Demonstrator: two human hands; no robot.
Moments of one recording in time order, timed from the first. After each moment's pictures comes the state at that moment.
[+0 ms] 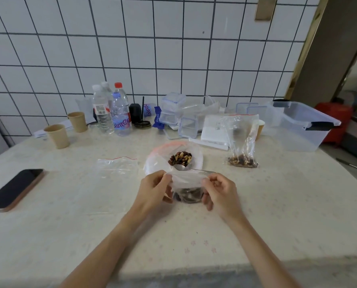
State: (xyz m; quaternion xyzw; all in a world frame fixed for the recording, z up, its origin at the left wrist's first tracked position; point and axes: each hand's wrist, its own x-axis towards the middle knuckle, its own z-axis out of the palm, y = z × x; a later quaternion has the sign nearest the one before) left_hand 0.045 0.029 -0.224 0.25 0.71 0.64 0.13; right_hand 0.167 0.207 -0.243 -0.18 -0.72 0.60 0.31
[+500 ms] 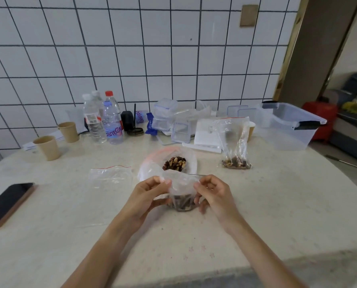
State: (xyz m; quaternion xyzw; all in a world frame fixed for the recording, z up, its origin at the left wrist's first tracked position) left_hand 0.037 0.018 -0.216 0.25 0.55 0.73 0.32; right_hand 0.172 0.202 -0.228 -0.15 -0.66 0.69 0.26
